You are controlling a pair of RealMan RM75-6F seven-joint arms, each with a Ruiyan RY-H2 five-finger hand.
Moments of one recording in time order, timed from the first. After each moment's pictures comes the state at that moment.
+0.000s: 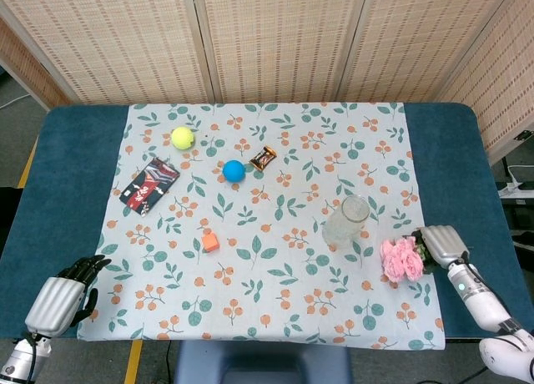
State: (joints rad) left arm -0.15 -1.17 0.08 -1.57 1.65 1.40 0.12; right arm 0.43 -1.32 0.04 -1.16 -1.34 0.85 0.12
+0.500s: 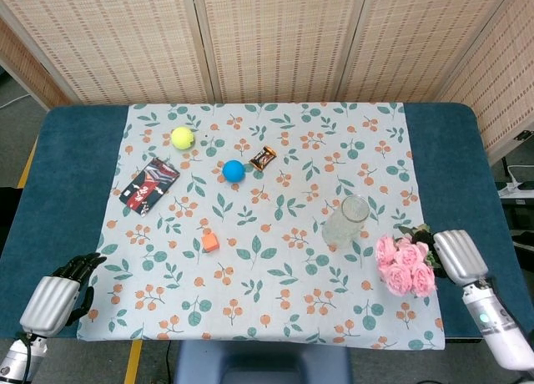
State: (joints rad) left arm -0.14 -1.16 0.07 -1.58 1.64 1.42 0.10; right arm 0.27 -1.10 0.01 -1.54 -1.57 1.30 0.26
